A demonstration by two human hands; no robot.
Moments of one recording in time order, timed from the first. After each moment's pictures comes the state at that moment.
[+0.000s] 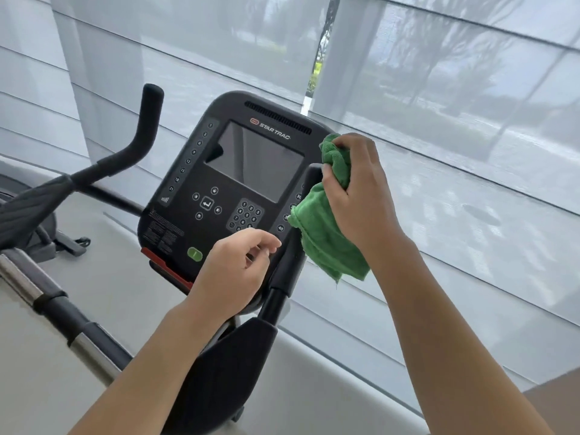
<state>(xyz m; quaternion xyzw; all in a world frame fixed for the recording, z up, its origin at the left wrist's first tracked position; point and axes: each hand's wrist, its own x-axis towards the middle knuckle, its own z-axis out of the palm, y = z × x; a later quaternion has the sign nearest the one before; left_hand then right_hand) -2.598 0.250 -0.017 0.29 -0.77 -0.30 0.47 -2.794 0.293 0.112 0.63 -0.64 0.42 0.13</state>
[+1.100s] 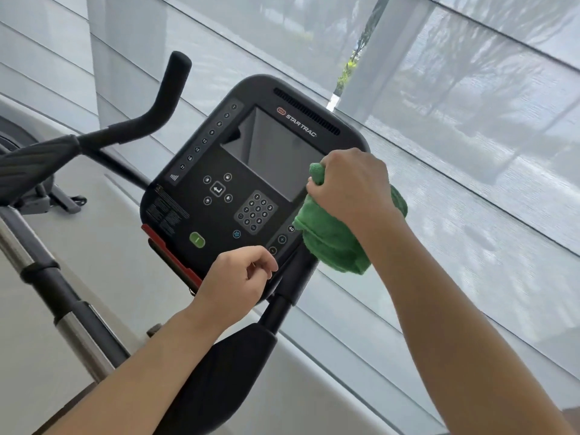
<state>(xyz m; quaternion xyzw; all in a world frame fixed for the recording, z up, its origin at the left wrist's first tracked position) -2.600 0.246 -0.051 0.35 -0.71 -0.43 0.43 -2.785 0.211 0.122 0.66 -0.70 0.07 0.27</state>
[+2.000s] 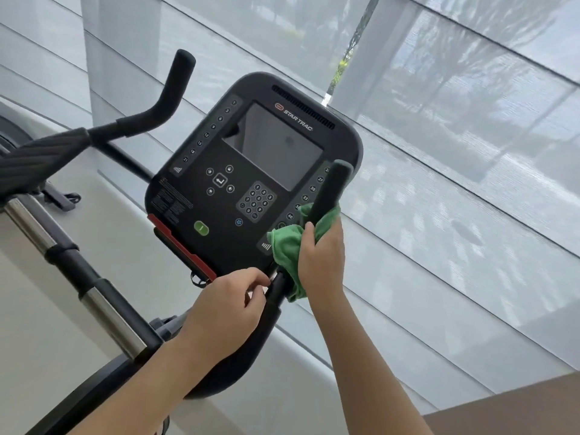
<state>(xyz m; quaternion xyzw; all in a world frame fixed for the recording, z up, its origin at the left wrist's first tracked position) -2.566 0.311 -0.061 0.40 -0.76 -0.36 0.37 -2.742 0.291 -0.011 0.45 -0.75 0.48 -0.03</state>
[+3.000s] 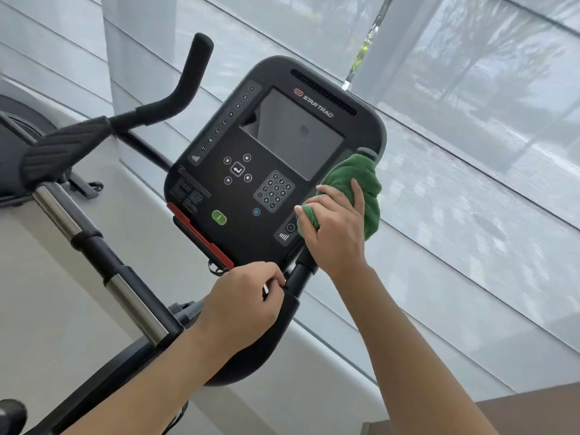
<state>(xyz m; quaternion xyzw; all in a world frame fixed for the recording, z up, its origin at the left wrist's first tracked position) -2.560 0.313 -0.060 0.38 -0.78 -0.30 0.40 -2.765 0.266 -0.005 0.70 -0.58 0.28 0.30</state>
